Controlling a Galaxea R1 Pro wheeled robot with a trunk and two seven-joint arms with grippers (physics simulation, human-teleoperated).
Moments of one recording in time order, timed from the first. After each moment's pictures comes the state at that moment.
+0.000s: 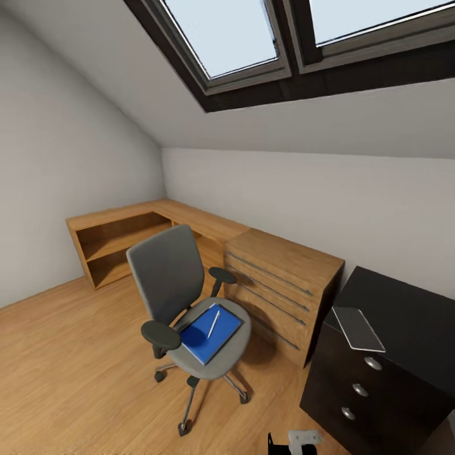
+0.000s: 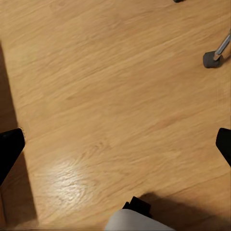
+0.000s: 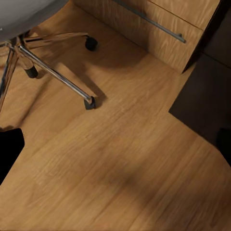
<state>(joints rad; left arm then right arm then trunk) 0.08 0.08 -0.55 -0.64 0.64 -0.36 0.62 -0.42 0.13 0.19 0.02 -0.11 -0.55 -0.19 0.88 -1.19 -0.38</state>
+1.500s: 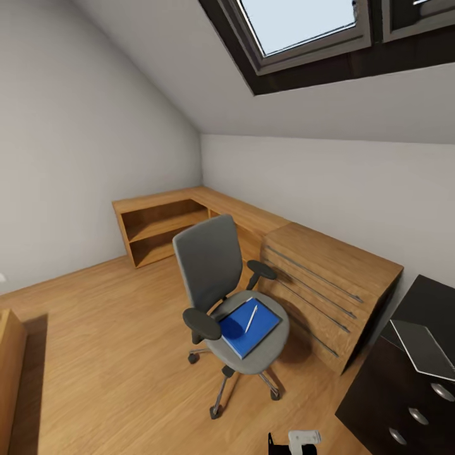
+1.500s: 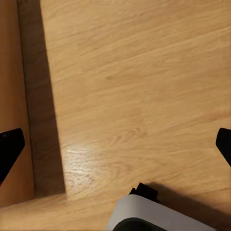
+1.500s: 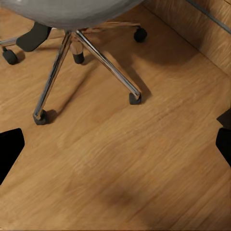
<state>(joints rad) 0.08 0.08 -0.55 -0.64 0.64 -0.36 0.62 -0.42 0.13 0.19 0.02 -0.10 -0.55 -0.19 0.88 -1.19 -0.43</state>
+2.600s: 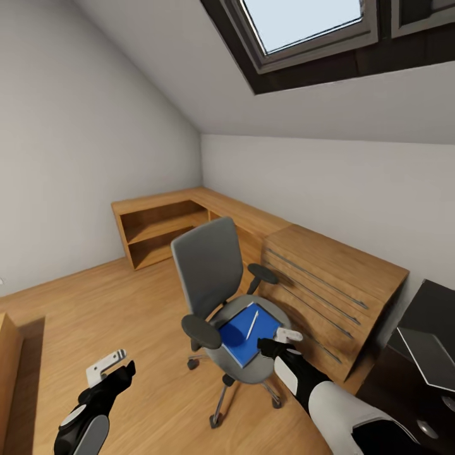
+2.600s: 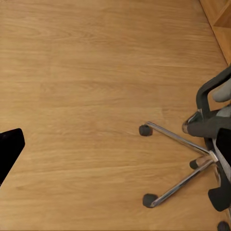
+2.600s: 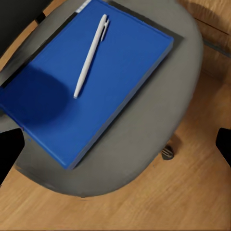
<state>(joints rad) -0.06 0.10 -0.09 -1.52 0.65 0.34 0.62 -0.77 0.13 0.17 -0.24 -0.37 0.04 -0.18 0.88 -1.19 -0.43</state>
